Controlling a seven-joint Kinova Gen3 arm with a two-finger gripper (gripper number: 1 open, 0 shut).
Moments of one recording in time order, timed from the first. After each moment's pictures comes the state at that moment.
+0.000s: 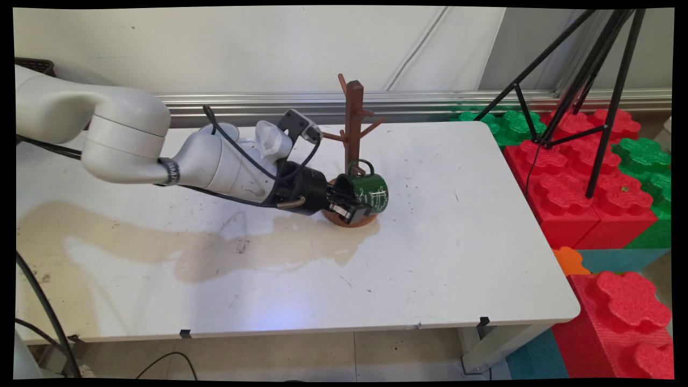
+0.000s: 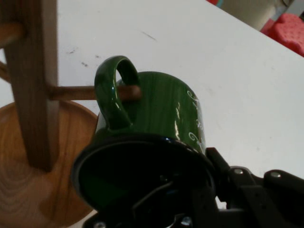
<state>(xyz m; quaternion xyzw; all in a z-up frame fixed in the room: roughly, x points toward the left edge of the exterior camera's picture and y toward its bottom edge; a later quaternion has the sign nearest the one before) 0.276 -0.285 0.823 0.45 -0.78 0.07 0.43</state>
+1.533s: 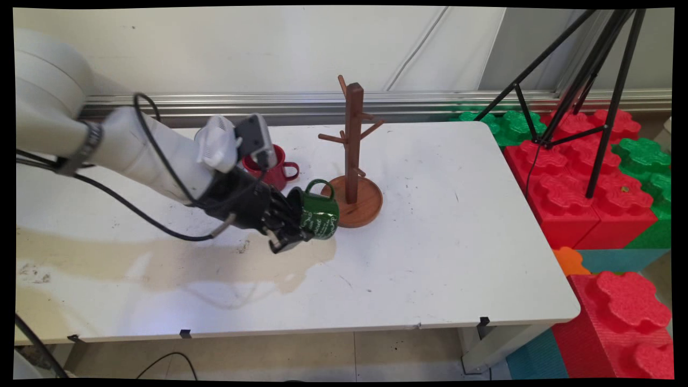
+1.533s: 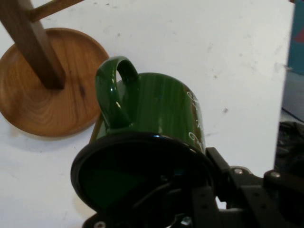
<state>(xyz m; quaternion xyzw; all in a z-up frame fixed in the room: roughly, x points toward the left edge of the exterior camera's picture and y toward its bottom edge) 0.316 -0.231 0.877 0.32 -0.89 0.09 0.31</state>
